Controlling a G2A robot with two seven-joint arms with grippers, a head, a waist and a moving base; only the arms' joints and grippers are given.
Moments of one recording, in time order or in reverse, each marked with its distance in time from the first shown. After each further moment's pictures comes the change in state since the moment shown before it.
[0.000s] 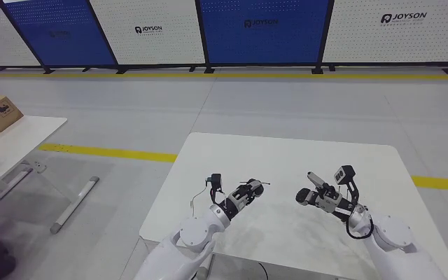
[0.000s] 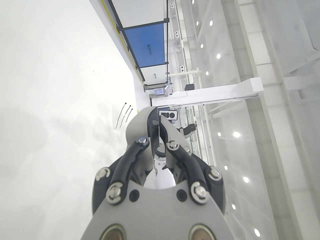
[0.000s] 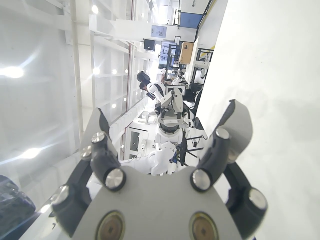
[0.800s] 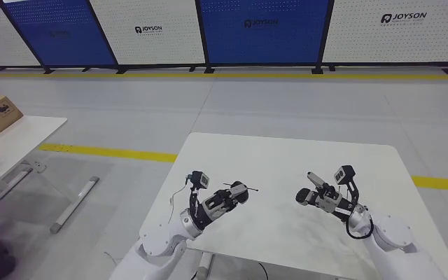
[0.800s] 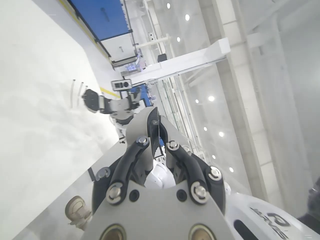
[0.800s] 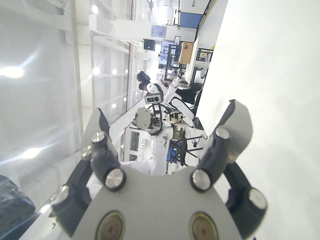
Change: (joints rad) left arm 0.248 0.068 -0.282 -0.284 -0.154 -0.218 -0.385; right arm 0.000 0.000 0.000 0.000 0.000 0.000 0.000
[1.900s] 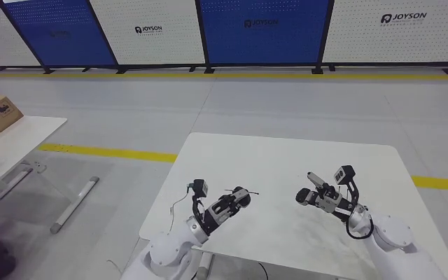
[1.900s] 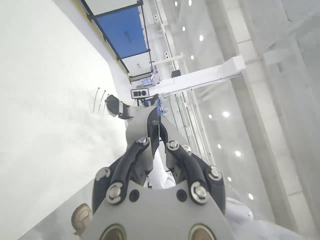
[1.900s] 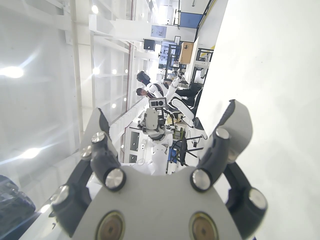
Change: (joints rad) left arm 0.009 -0.048 0.056 0.036 0.172 0.155 0.165; right arm 0.000 0.000 0.000 0.000 0.000 0.000 0.000
